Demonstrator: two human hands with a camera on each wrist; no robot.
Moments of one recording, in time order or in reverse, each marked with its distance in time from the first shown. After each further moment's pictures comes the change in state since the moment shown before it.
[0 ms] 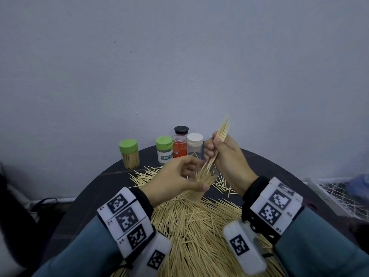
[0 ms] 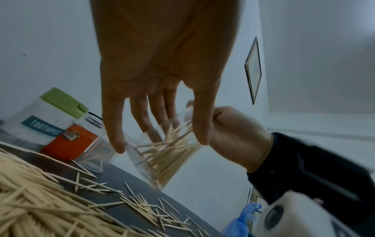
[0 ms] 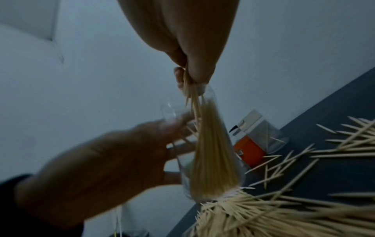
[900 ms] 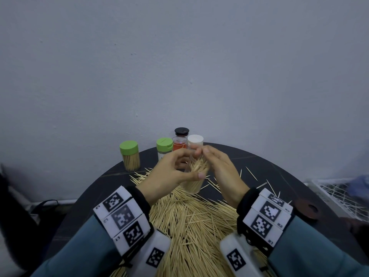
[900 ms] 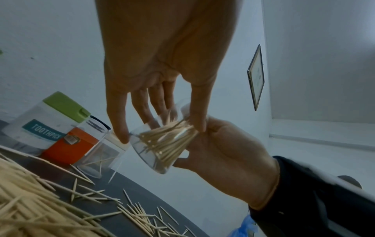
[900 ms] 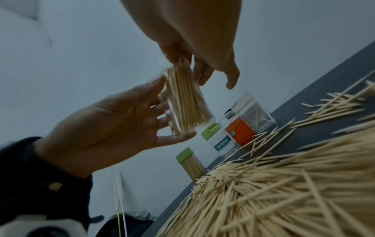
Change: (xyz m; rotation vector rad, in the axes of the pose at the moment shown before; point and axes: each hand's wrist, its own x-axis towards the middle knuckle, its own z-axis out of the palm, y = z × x) left_hand 0.006 -0.004 -0.009 -0.132 0.112 0.074; right_hand -0.011 0.021 -0.002 -0.233 -0.104 -0.042
